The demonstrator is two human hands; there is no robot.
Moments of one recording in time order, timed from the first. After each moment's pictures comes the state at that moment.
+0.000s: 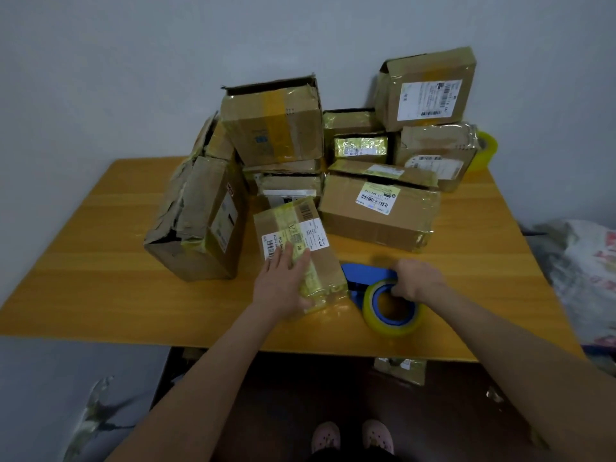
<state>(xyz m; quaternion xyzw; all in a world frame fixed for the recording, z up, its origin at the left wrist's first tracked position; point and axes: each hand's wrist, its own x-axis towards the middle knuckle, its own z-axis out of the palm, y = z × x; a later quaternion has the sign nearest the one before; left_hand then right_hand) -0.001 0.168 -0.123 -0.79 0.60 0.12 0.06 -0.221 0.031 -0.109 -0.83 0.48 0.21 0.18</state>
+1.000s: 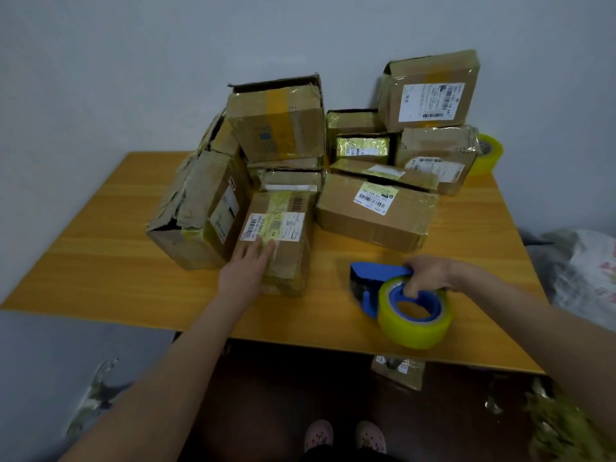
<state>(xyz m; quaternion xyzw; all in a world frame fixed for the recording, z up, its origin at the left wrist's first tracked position) 0.022 0.186 -0.105 -0.84 0.52 0.07 0.12 -0.257 0.004 -0.077 -0.75 0.43 0.27 0.42</state>
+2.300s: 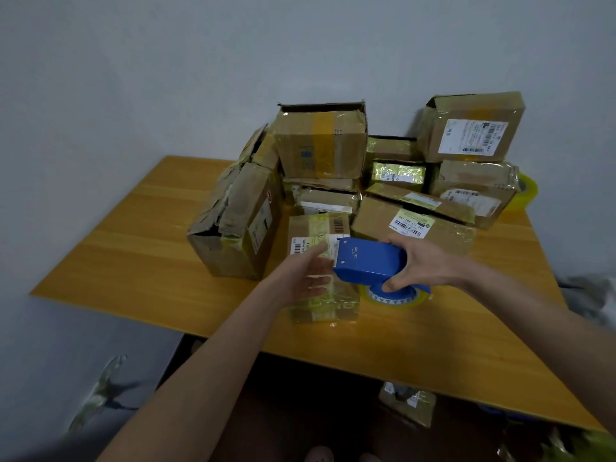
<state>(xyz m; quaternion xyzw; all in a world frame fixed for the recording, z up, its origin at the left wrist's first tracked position) 0.005 0.168 -0.056 -0.68 0.12 0.55 -0.47 -0.189 0.008 -0.038 -0.87 0.26 0.04 0.43</state>
